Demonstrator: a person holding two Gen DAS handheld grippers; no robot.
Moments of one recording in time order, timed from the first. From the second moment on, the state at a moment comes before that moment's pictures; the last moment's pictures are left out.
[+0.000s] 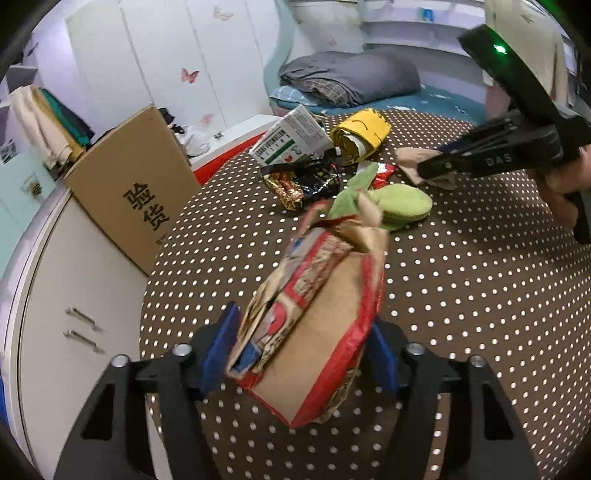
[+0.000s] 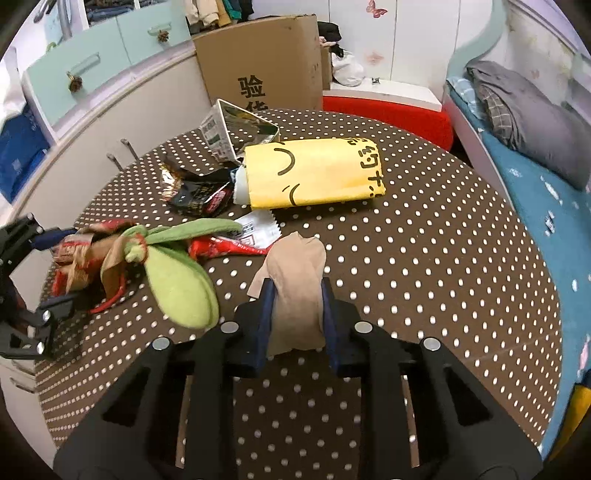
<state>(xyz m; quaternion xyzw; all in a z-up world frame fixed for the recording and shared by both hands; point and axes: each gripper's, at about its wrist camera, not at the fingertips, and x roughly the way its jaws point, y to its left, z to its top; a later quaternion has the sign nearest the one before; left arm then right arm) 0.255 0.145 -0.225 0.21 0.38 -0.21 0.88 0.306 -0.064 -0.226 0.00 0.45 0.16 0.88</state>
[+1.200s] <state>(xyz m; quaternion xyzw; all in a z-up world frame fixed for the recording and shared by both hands) 0.247 -0.061 -0.108 0.05 0.33 -0.25 0.91 0.199 -0.326 -0.136 0.15 0.32 0.06 0.93</state>
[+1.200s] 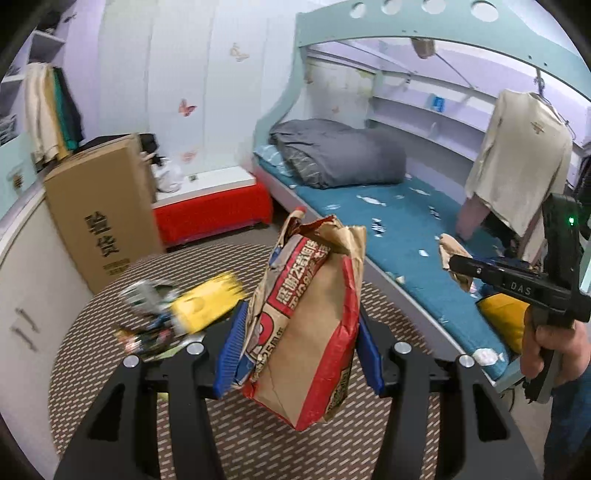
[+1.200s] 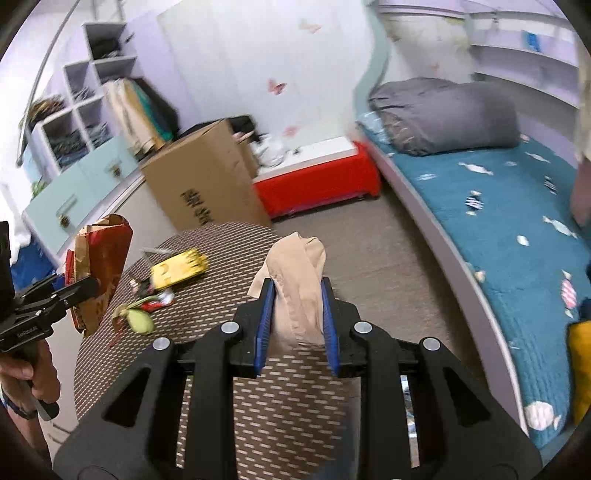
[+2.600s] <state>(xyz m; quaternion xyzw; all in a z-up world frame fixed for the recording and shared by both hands) 0.279 -0.379 -0.277 0.17 0.53 -0.33 0.76 0.187 -0.530 -0.327 0.41 0.42 -0.09 0.80</state>
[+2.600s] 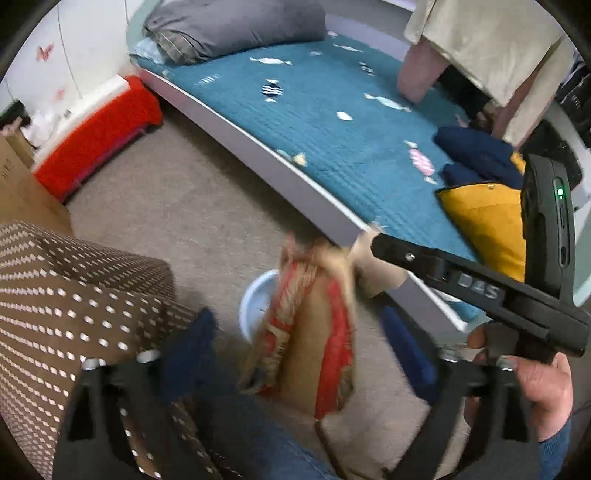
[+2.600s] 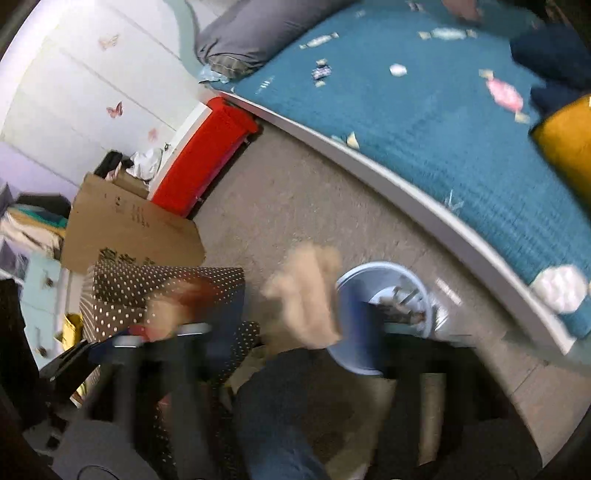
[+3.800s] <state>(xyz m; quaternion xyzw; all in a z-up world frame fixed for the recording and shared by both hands) 0.248 -0.239 -0.124 0.08 0.34 -0.31 0.88 0.182 -0.437 -0.175 0.29 0.35 -0.09 0.89</state>
